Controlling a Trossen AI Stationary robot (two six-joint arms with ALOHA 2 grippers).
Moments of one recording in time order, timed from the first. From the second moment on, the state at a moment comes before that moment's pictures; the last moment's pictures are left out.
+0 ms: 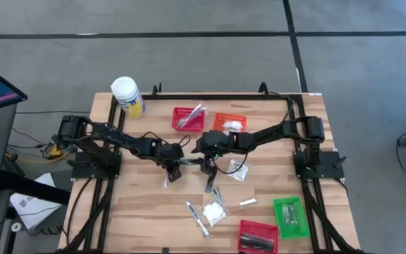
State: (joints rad) left arm 0.00 1.59 0.67 -0.18 0.01 -0.47; right arm -0.06 1.95 1.09 0.28 -0.12 0.12
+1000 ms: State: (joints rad) left arm 0.01 1.60 0.67 -0.17 -0.02 -0.48; right arm -0.05 1.98 1.08 0.27 -0.12 0.15
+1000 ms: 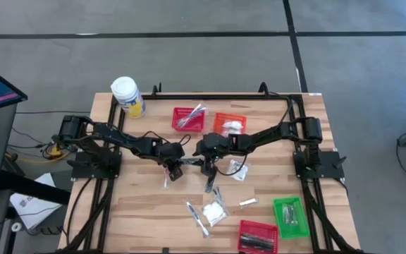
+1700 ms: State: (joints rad) left arm 0.04 1.60 0.61 -0.14 0.10 -0.56; right arm -0.05 2.02 1.11 0.27 -0.13 0.18
